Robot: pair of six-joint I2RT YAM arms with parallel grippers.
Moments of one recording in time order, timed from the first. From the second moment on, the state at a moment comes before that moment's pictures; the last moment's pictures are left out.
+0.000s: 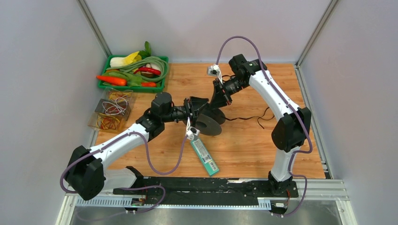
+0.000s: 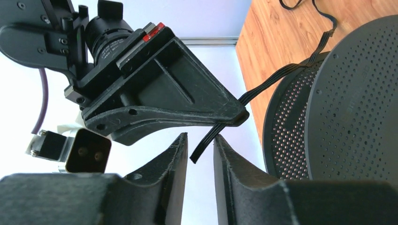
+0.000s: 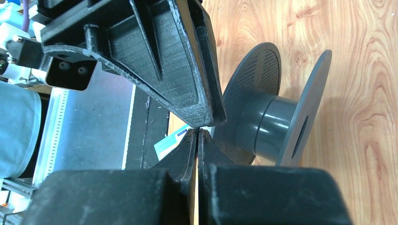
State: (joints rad) left arm -0.65 1.23 0.80 0.25 0.70 1.61; right arm 0.43 1.88 1.88 -1.30 -1.15 -0.76
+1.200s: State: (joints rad) left arm -0.66 1.64 1.78 -0.96 0.58 0.85; right arm 0.35 1.24 1.30 -0.41 -0.79 -0.28
